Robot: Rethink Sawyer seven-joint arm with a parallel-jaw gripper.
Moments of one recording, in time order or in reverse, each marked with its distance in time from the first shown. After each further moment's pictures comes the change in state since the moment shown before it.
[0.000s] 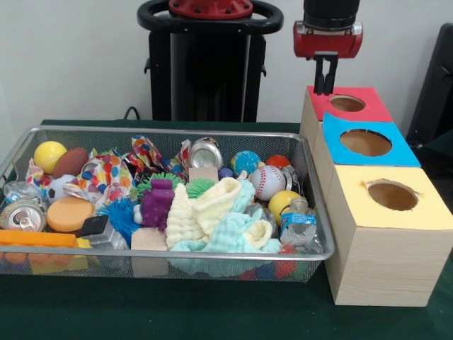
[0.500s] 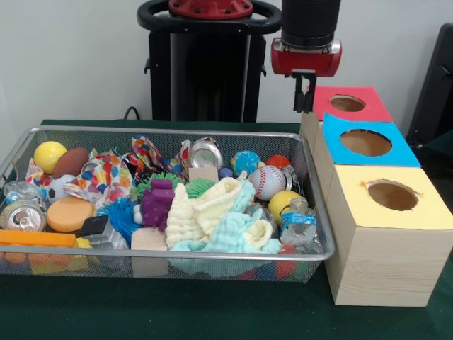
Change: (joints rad) arm -0.068 0.055 0.001 -0.039 0.000 -0.023 0.000
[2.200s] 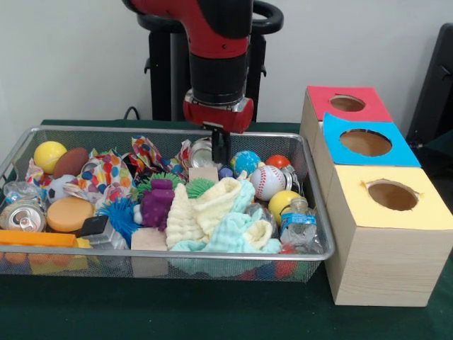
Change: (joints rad) arm -0.253 0.201 0.029 -0.090 0.003 -0.158 0.000
